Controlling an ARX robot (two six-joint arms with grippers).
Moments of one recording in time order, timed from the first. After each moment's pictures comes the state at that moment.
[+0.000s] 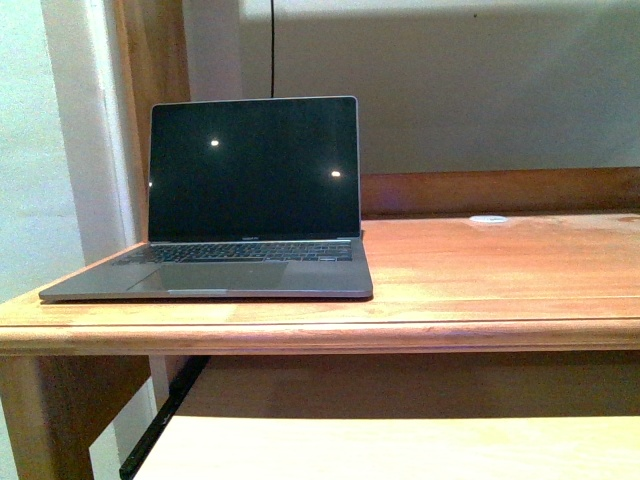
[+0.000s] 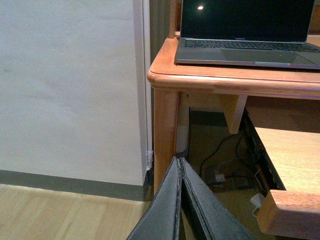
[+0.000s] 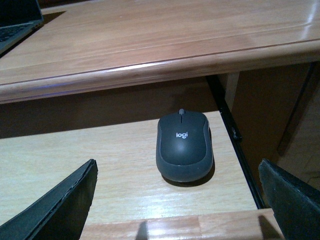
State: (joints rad) left arm -0.01 0.07 0.07 -0.01 0.00 0.01; right arm 0.02 0.55 0.21 0.16 -0.05 0.11
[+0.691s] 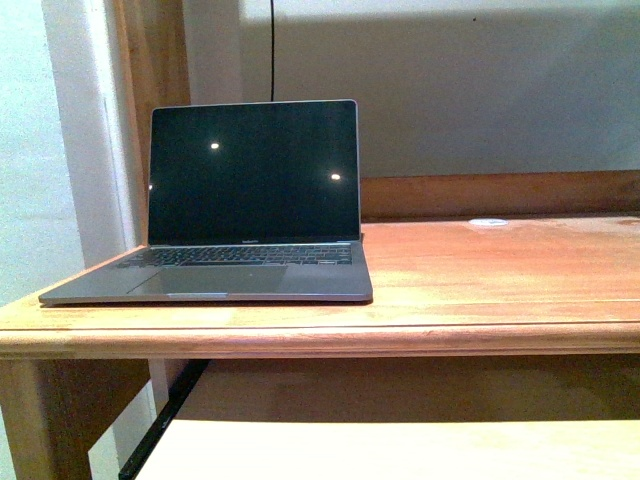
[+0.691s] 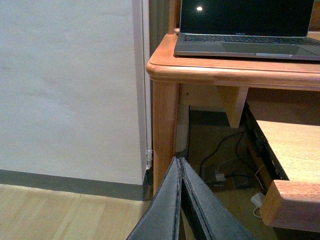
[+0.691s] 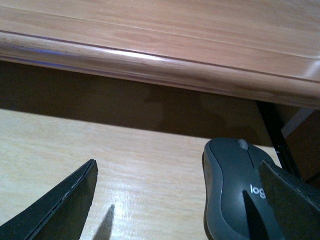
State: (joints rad) left arm -0.01 0.01 0.01 0.00 0.00 0.01; right arm 0.29 1.07 0.32 0.54 0.18 -0.11
